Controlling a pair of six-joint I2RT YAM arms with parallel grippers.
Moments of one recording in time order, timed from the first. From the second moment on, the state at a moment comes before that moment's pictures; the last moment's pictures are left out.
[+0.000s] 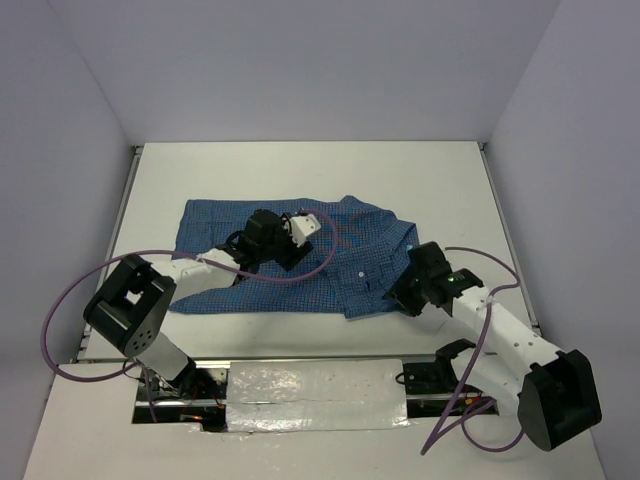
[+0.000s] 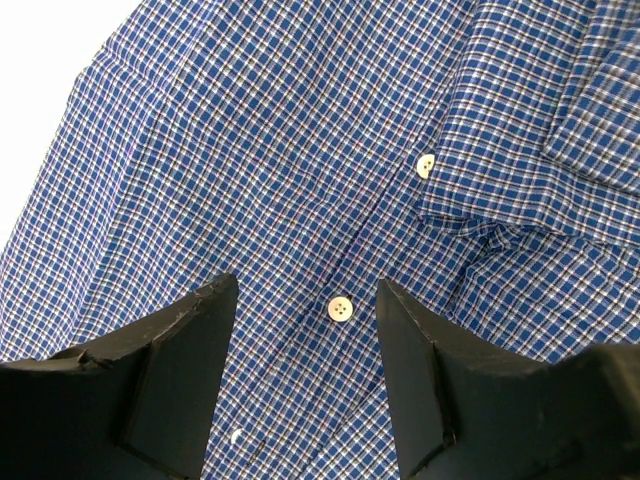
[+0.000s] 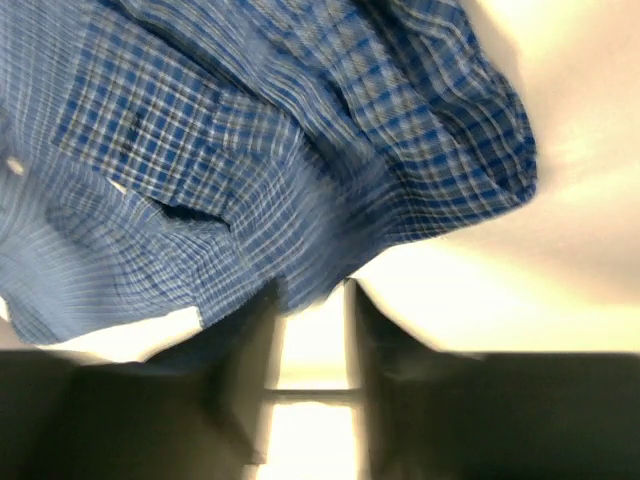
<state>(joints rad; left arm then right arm) -0.59 1.57 0.78 0.22 0.16 0.36 0.38 0.95 0.52 -0.63 -0.04 1.13</state>
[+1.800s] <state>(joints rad) 0.28 1.43 0.82 -0.84 0.17 0.60 0.13 0.80 0.43 -0.69 -0.13 0.85</state>
